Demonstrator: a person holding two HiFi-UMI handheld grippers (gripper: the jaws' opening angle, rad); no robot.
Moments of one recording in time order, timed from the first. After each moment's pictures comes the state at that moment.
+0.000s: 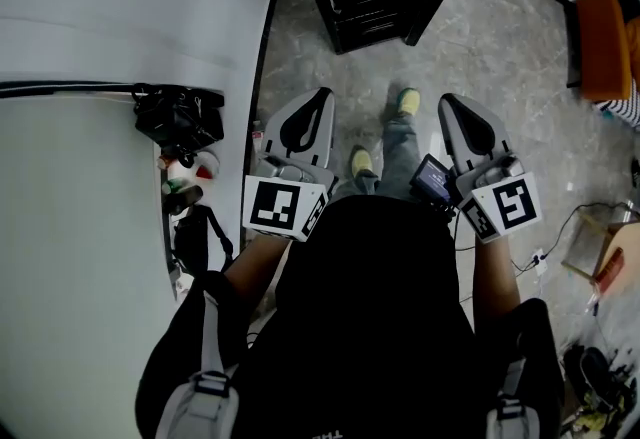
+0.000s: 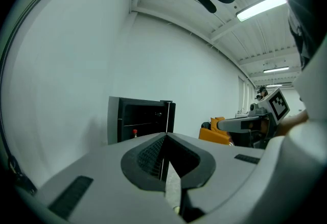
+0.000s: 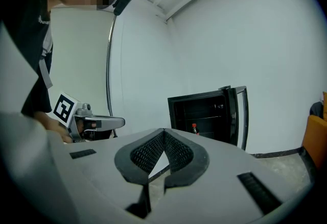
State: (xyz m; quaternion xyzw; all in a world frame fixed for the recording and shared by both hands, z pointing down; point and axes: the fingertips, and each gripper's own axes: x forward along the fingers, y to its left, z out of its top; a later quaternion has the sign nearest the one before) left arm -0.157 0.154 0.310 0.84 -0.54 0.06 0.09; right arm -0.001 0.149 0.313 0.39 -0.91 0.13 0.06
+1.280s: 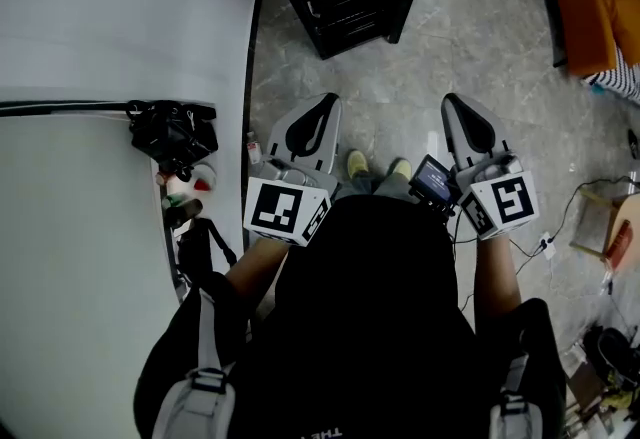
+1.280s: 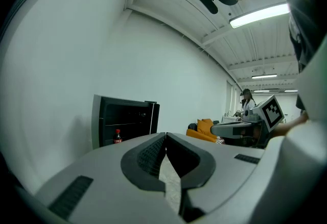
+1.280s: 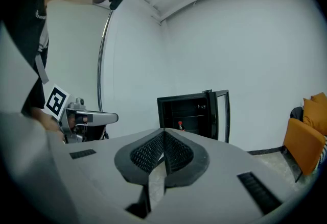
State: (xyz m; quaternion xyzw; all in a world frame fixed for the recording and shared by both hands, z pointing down) left arm -0.109 0.185 0.300 0.87 -0.48 0.05 0.10; right arm 0.046 0.183 0.308 0.45 -0.88 0.12 0.06
